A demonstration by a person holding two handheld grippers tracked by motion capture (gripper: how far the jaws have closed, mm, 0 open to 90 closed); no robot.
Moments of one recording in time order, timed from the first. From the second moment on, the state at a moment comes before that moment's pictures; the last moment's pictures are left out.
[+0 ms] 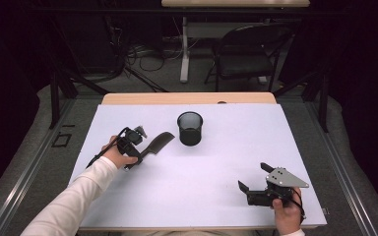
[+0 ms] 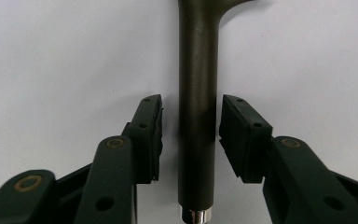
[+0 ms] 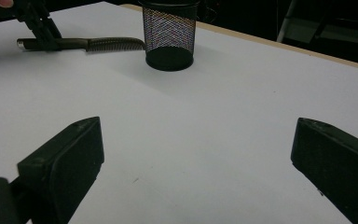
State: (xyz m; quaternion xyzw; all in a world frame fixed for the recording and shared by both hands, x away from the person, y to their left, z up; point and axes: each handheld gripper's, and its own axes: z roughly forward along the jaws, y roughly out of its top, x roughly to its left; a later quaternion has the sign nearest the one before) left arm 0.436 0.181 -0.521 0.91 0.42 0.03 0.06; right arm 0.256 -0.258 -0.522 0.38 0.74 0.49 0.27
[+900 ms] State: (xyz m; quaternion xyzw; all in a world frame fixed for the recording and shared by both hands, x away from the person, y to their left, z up) left arm 0.437 0.179 -0.524 0.91 0.42 0.02 0.06; right arm 0.256 -0.257 -0.522 0.38 0.74 0.49 0.27
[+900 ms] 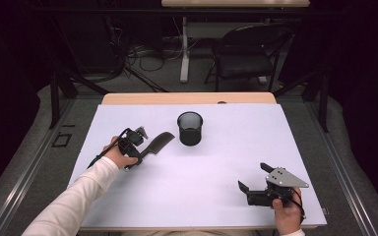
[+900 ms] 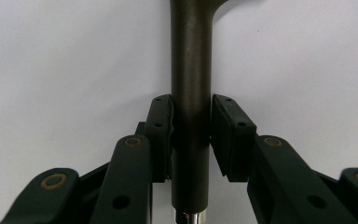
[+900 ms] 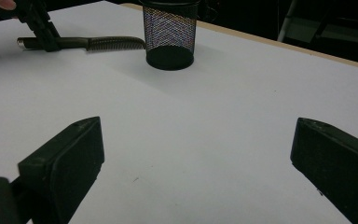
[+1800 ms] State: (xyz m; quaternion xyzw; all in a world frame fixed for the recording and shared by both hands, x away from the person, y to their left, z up) left arm 0.437 0.180 -0.524 0.90 0.43 0.02 0.06; right arm 0.256 -0.258 -0.522 0.38 0.74 0.49 0.27
